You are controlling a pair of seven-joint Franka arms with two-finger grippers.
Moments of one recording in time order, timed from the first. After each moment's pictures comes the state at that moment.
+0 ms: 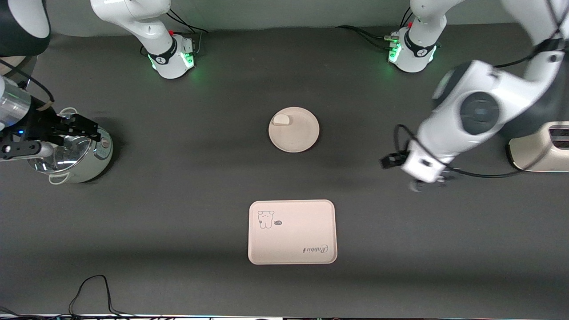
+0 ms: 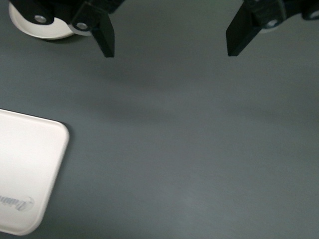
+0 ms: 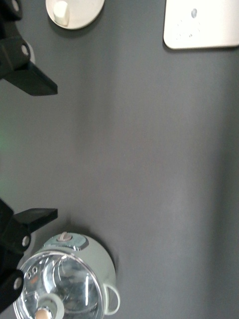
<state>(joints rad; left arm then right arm) 0.61 0.38 -1.02 -1.66 0.29 1.76 -0.69 0.15 0.06 -0.09 -1.56 0.02 1.55 -0.02</state>
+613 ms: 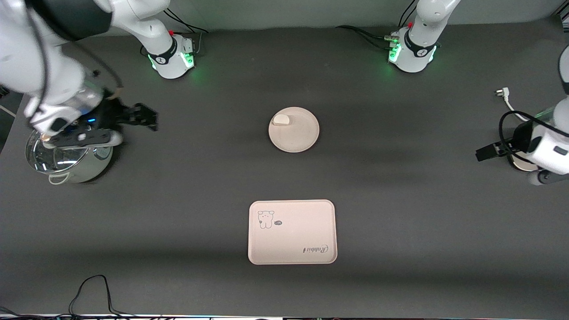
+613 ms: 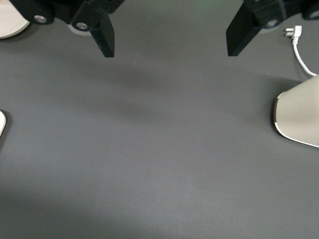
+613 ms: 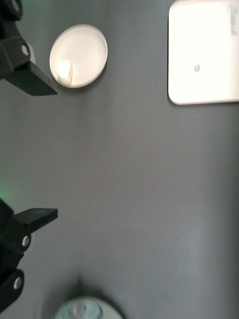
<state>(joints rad) 0.90 0.26 -1.04 -1.59 0.23 1.62 -0.40 0.39 0.06 -0.08 -1.58 0.09 1.57 0.31</state>
